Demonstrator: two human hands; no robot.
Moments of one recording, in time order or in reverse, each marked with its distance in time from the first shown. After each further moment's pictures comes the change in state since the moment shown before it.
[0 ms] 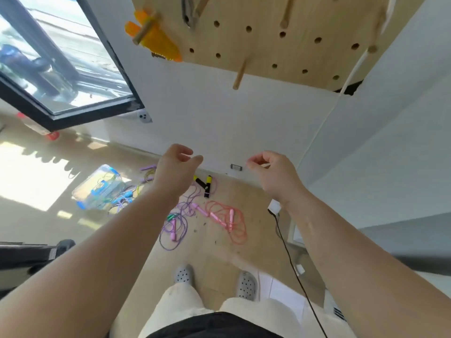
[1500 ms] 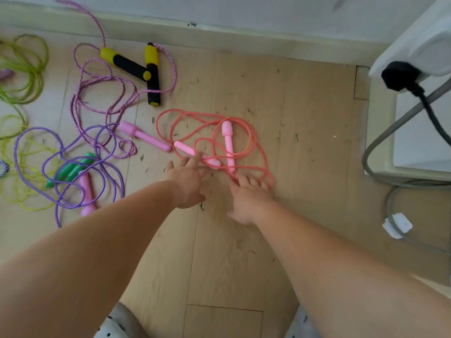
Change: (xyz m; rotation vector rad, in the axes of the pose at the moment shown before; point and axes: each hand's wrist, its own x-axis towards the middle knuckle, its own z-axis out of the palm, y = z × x) left_hand 0.295 -0.714 0.324 1.459 -0.971 0.352; right_hand 0.197 0.730 0.409 -0.913 -0.651 0.304
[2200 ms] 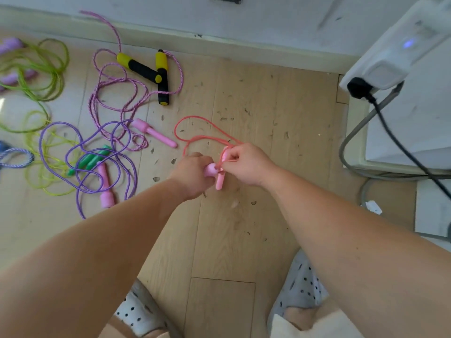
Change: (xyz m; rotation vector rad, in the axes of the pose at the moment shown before) left_hand -0.060 0.017 -0.016 -0.663 0.340 0.005; right_hand -0.072 -0.024 -0.091 0.706 0.252 -0.084
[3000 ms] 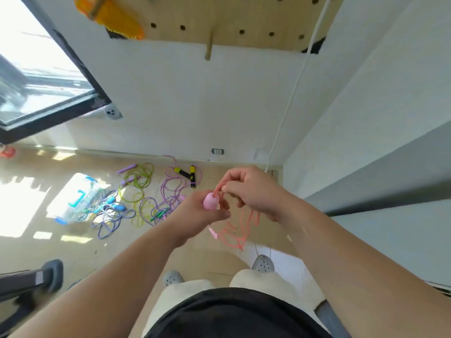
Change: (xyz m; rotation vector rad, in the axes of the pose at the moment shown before) left_hand -0.480 0.412 -0.393 -0.680 0.004 0.031; right_hand -0.546 -0.402 -0.302 0.336 0.009 -0.242
